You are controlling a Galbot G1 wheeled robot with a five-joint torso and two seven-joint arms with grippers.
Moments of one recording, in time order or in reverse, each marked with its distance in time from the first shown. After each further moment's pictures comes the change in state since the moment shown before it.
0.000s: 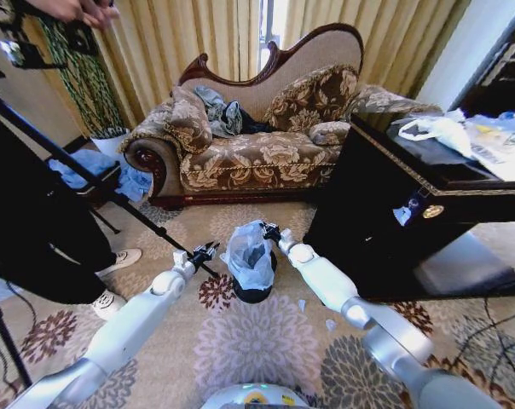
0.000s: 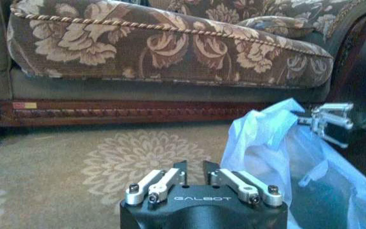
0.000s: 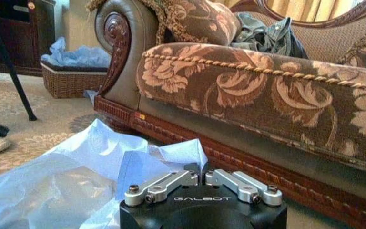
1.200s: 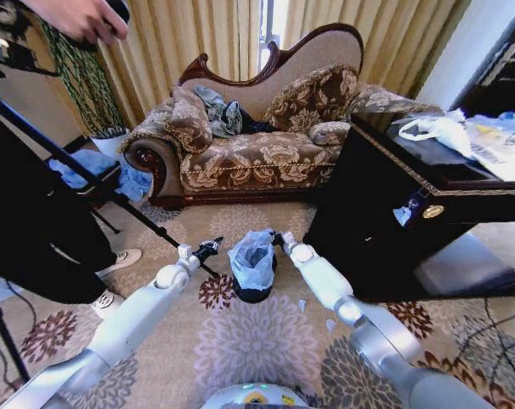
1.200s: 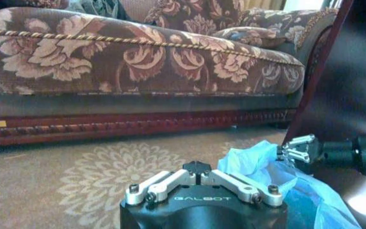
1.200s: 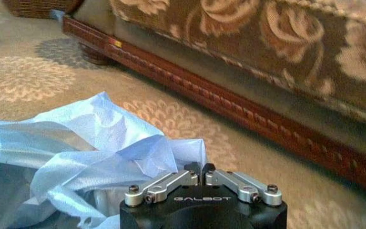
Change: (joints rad) left arm -0.018 0.032 0.022 -0.043 -0.013 -0.004 0.051; right arm 0.028 0.067 0.167 -0.134 -0.301 -0.186 -0.024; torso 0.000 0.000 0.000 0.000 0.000
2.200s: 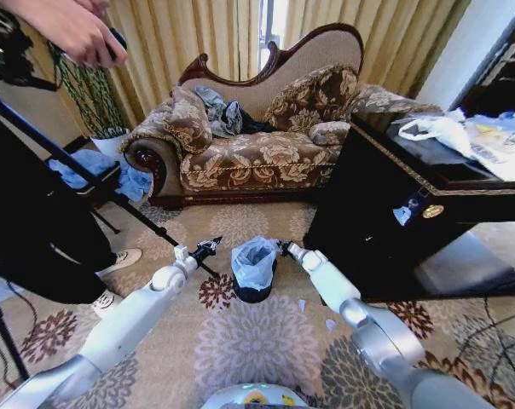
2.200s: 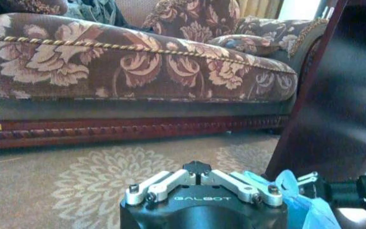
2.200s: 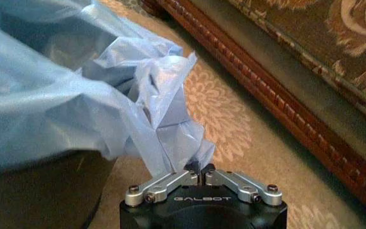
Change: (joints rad) left arm 0.027 0.024 -0.011 -0.054 -0.026 -0.004 0.001; right arm -0.050 -0.030 0.124 -0.106 -0.409 0.178 -0.117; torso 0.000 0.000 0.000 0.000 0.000
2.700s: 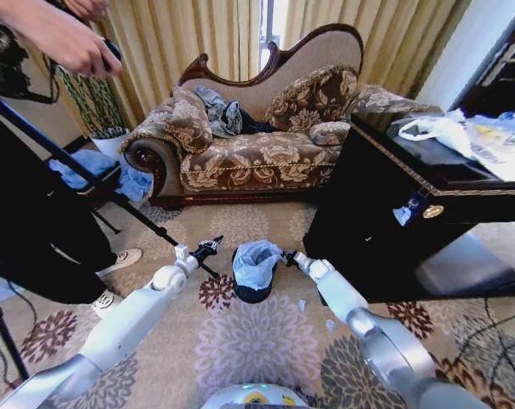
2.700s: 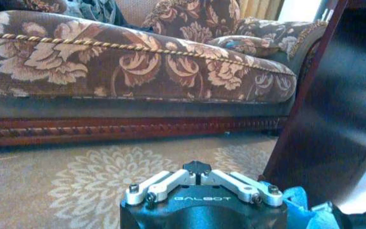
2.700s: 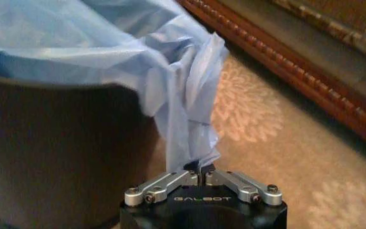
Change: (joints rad) left arm 0.000 0.000 0.004 -0.001 -0.014 0.000 -0.002; right arm -0.079 -0.039 0.007 0.015 0.108 0.046 -0.101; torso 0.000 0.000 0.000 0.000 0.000
